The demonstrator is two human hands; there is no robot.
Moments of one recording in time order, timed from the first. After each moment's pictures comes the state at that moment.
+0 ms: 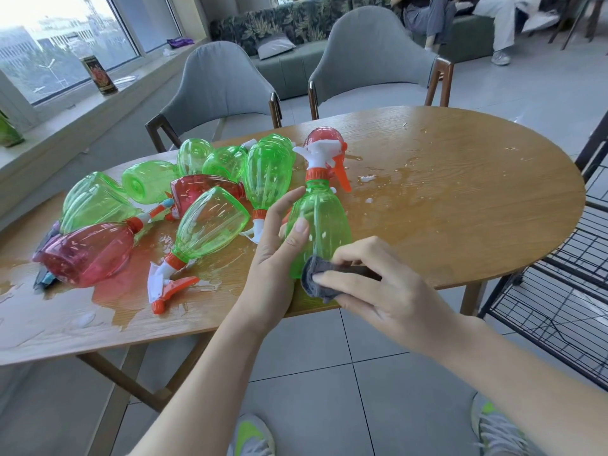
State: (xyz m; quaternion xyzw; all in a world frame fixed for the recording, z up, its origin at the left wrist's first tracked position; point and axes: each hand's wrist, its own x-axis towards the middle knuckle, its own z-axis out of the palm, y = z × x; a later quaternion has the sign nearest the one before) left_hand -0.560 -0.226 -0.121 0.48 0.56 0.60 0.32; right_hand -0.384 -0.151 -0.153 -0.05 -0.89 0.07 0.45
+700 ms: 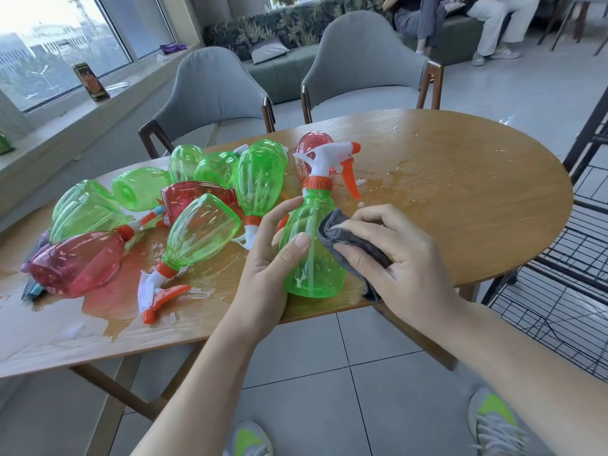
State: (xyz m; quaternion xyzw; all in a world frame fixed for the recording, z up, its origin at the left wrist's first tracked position) left_hand -0.565 -0.225 -0.129 0.48 0.52 0.61 0.35; right_hand -0.381 -0.134 -0.132 -0.16 -0.81 0.19 0.52
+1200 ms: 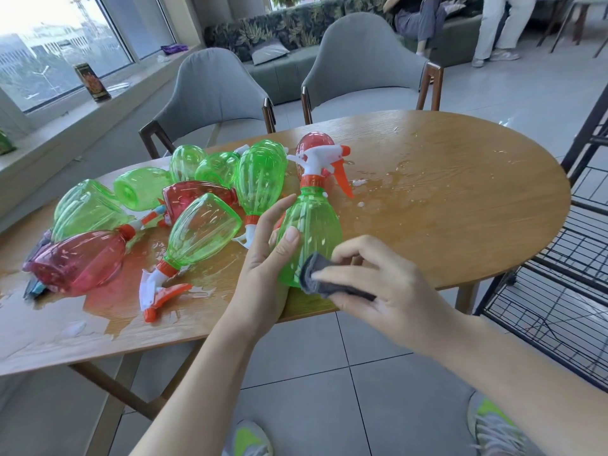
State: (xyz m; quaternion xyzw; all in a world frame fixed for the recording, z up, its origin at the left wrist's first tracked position) left_hand -0.570 -0.223 -0.131 0.47 0.52 0.62 0.36; right_hand -0.377 -0.148 -0.143 -0.07 -0.88 0.15 0.45
